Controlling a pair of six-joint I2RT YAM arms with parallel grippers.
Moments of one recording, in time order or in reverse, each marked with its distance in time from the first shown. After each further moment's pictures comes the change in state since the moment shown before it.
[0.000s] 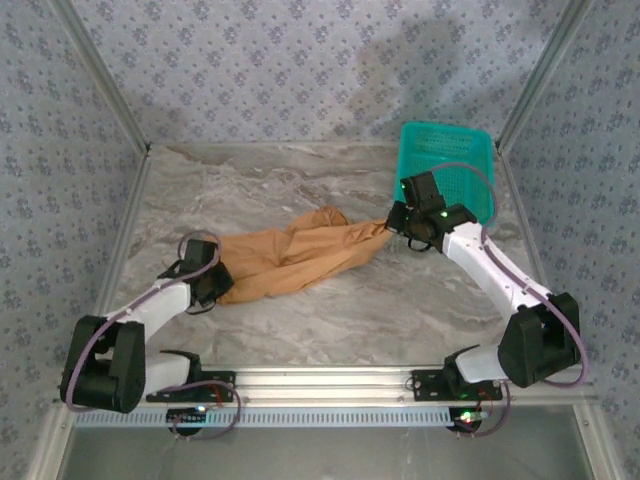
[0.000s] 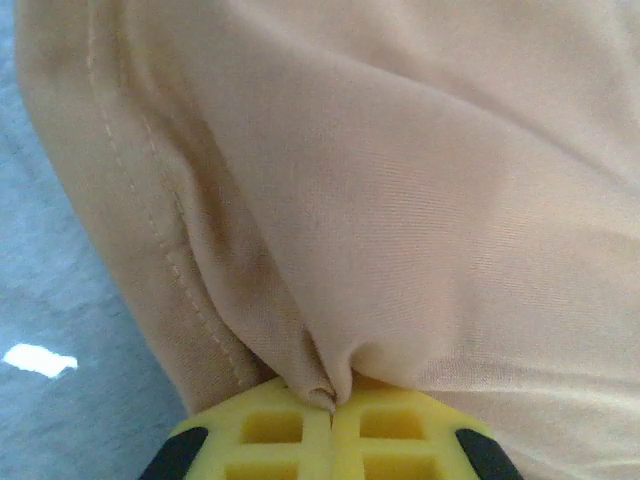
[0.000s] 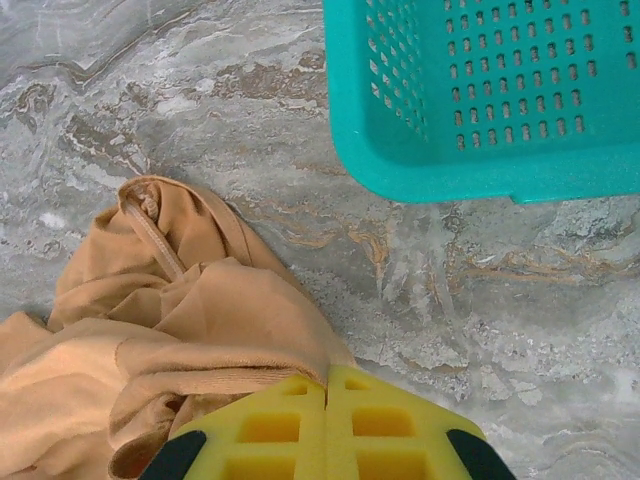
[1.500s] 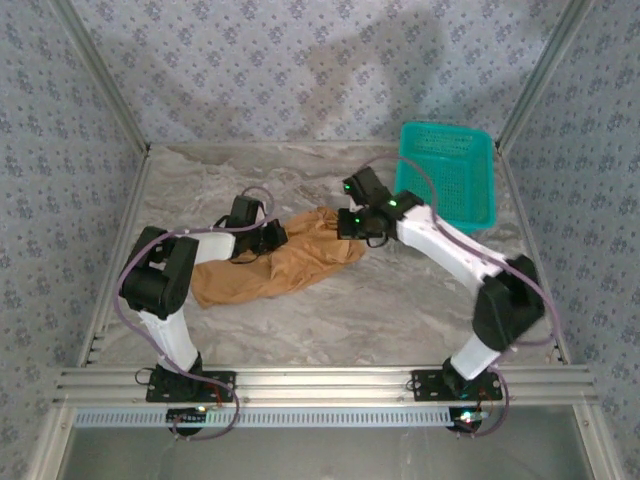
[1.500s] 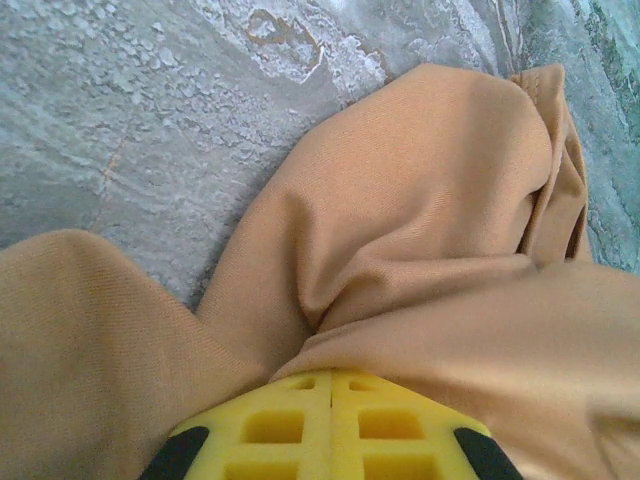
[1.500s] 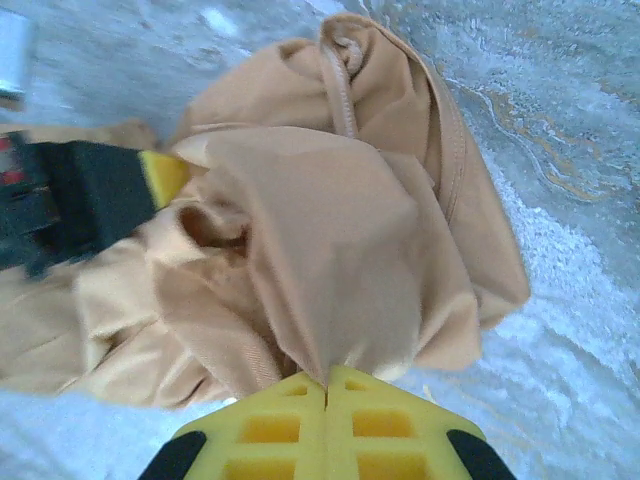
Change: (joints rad) left arm -0.173 0.597 0.436 0.402 0.351 0.059; right arm 0.245 0.189 0.177 -0.029 -0.142 -0.161
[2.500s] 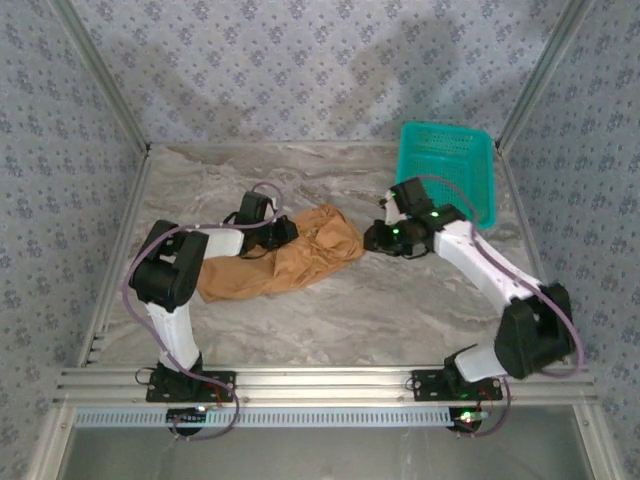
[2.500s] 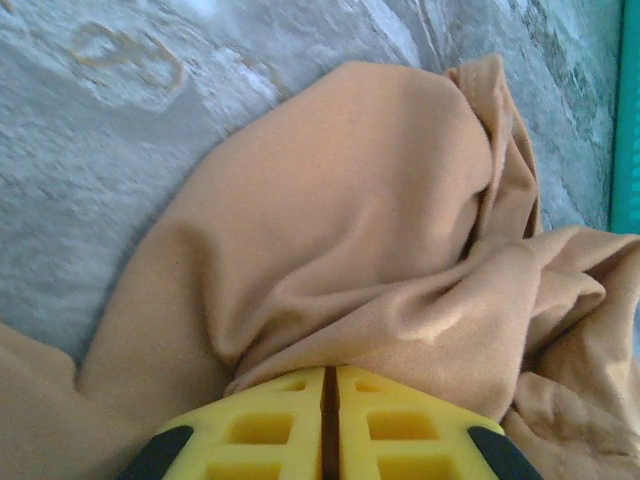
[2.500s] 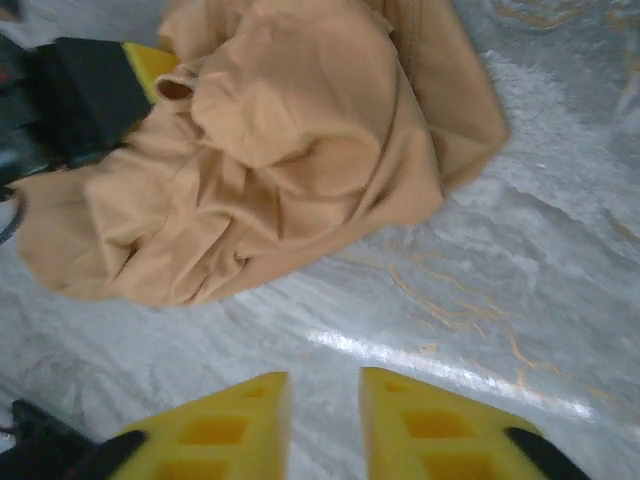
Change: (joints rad) left arm -0.053 0.055 0.068 0.038 0.030 -0.012; right arm -0.152 -0.064 -0.159 -0.045 -0.229 0.002
